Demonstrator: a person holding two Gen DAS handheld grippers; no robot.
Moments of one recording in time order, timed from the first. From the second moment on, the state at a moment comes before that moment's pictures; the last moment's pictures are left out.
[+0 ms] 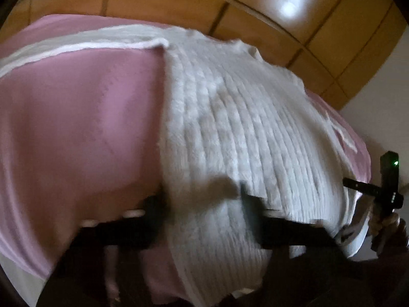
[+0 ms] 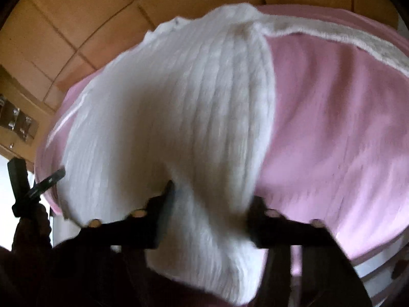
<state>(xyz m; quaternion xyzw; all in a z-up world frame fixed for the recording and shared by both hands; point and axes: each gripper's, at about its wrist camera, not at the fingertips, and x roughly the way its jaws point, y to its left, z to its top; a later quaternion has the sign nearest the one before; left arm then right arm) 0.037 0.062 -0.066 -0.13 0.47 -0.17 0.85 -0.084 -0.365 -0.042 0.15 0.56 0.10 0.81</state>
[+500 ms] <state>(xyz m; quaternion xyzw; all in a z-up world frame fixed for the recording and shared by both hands) 0.021 0.070 -0.051 -0.09 0.49 -0.16 0.85 -0.101 -0.382 -0.050 0.18 0.56 0.09 0.80</state>
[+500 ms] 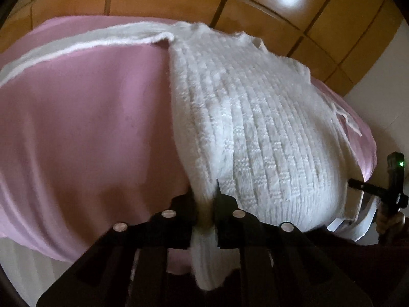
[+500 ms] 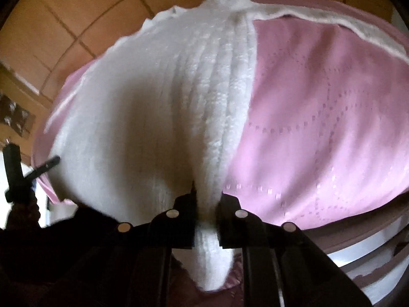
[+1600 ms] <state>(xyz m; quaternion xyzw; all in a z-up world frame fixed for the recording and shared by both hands) 0.147 -0.033 -0.062 -0.02 0.45 -0.12 0.89 0.071 -0.712 -0.038 0.32 0.40 -0.39 0.77</state>
